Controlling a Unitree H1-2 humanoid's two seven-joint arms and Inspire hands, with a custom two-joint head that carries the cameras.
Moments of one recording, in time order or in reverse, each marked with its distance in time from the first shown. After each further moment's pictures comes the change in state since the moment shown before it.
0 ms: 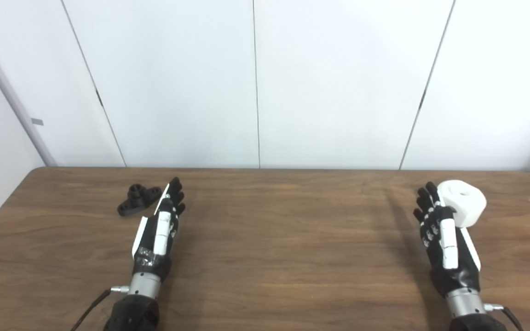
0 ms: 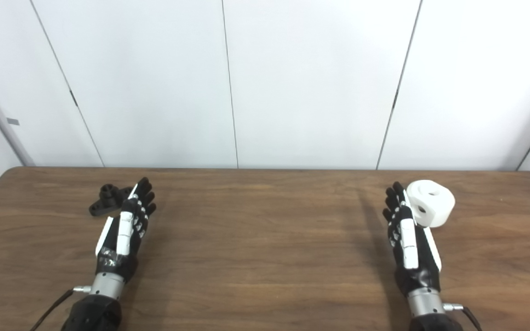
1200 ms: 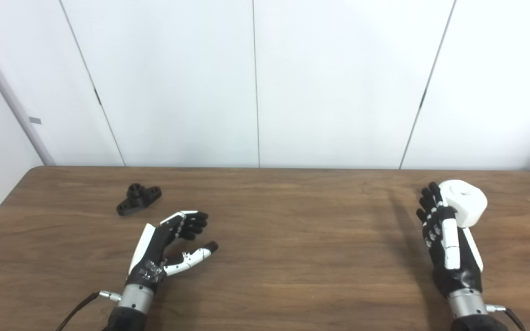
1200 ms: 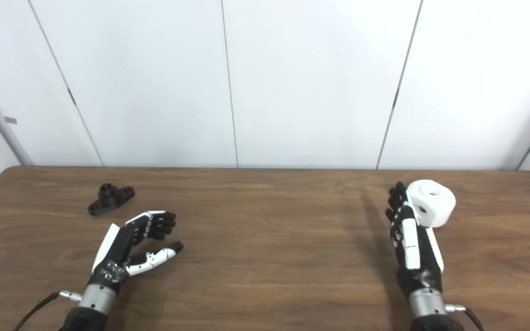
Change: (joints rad) left arm 0.090 0.108 -0.075 -0.142 0.418 0.044 0.104; right arm -0.003 0.004 0.003 0.000 -0.010 0.002 -0.011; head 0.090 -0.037
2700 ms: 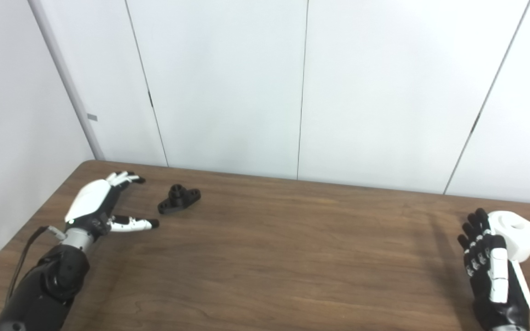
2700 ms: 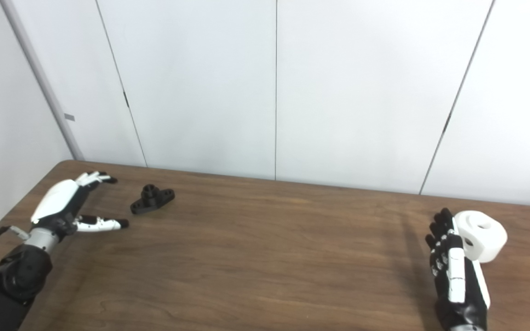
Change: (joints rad) left arm -0.202 0.430 -0.007 0.374 0.245 -0.015 0.054; right arm -0.016 -0.008 -0.005 0.032 0.053 -0.019 0.035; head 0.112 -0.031
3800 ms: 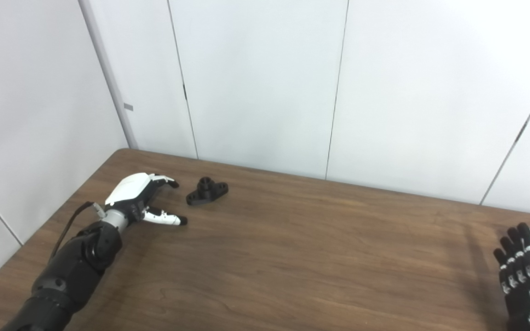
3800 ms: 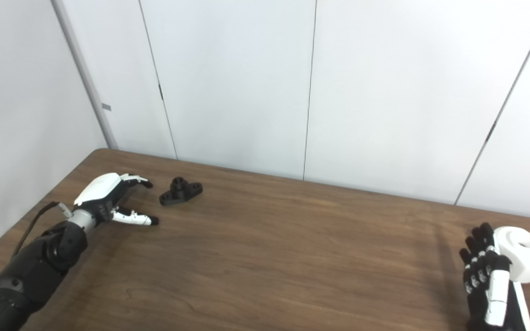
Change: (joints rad) left arm -0.115 0.029 -0.130 0.175 0.011 -0.002 -0.025; right arm 0.030 -0.007 -0.021 -0.053 0.035 0.017 0.006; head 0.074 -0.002
